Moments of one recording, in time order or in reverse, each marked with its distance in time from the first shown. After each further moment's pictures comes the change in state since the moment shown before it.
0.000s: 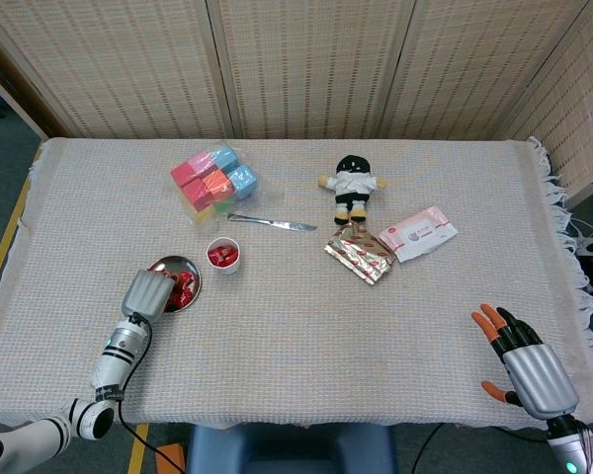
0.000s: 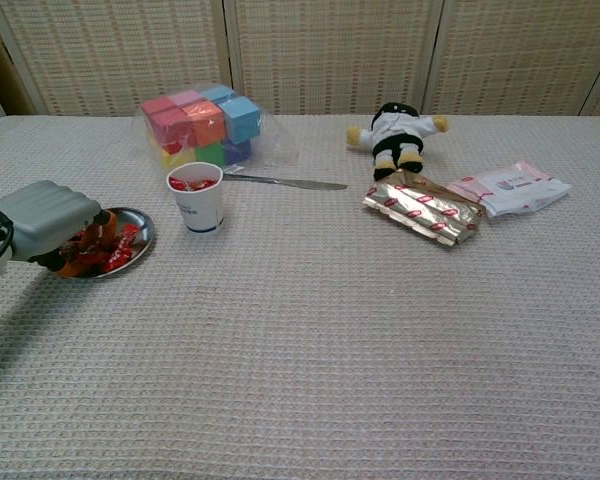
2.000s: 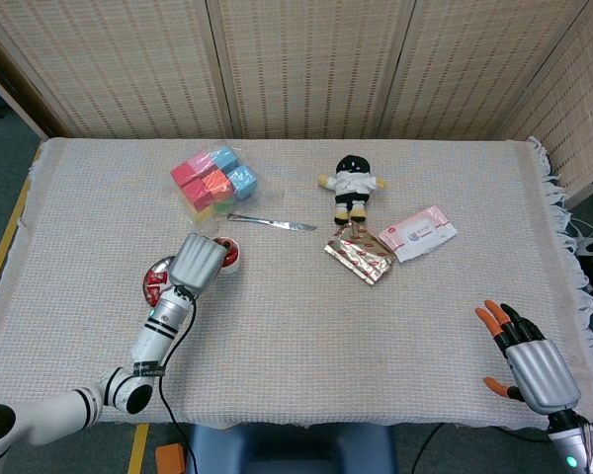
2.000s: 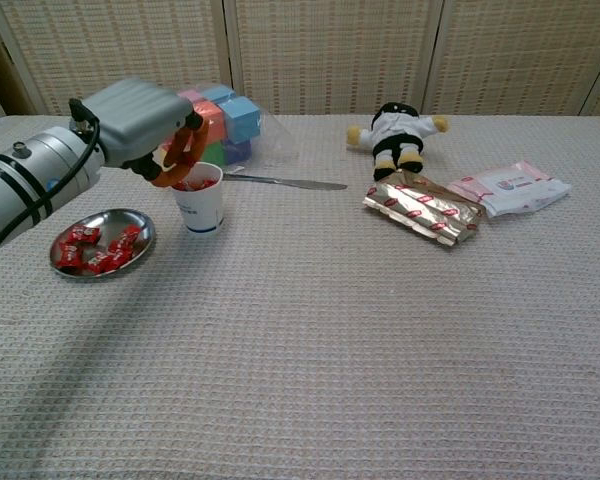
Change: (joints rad) left arm -0.183 0.011 -0.161 -0.206 0.022 0.041 0.141; right arm 0.009 0.005 0.012 -0.003 0.038 -0.016 0.009
